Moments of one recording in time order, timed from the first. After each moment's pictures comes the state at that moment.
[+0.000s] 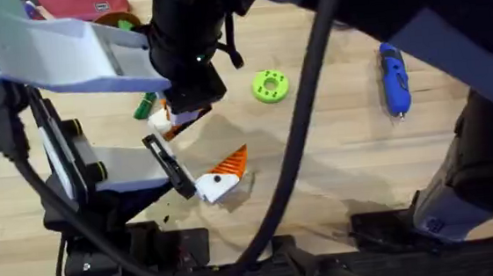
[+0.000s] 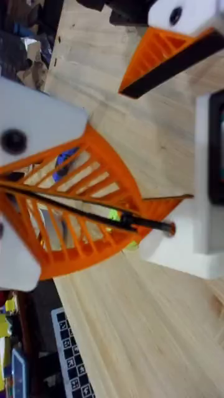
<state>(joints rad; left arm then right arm) 0.03 0.01 0.01 -0.09 1.00 0.02 1.01 1.98 2.17 -1.37 -0.16 -0.98</state>
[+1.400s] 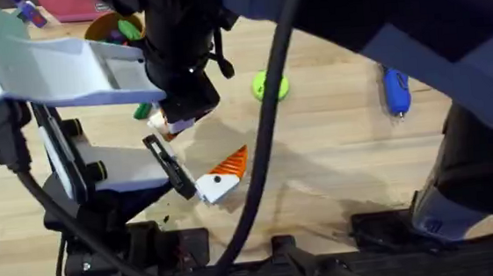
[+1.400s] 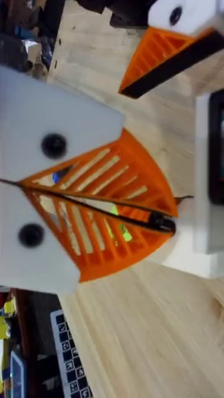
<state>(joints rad) 0.03 0.01 0.01 -0.10 1.01 0.02 1.03 2.02 2.17 -1.37 -0.16 -0.98</state>
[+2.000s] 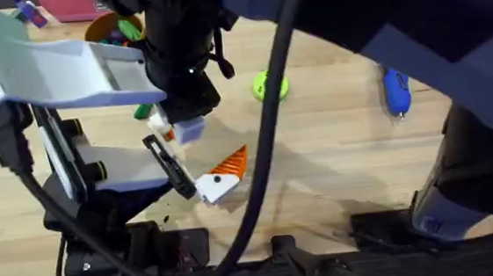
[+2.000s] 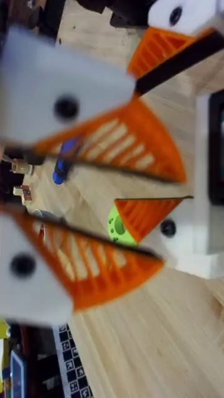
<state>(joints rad) 0.03 0.01 0.01 -0.10 1.01 0.02 1.03 2.02 2.17 -1.37 -0.17 -0.97</state>
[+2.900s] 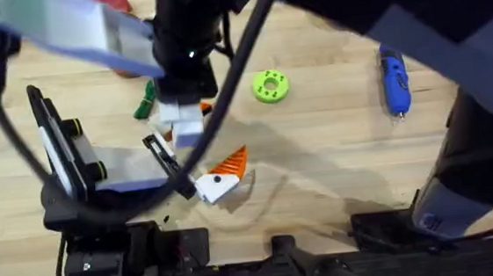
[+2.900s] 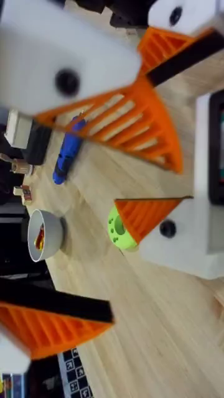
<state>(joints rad) 0.03 0.01 0.01 -0.10 1.01 0.02 0.97 2.01 2.17 -1.34 -0.17 -0.72</state>
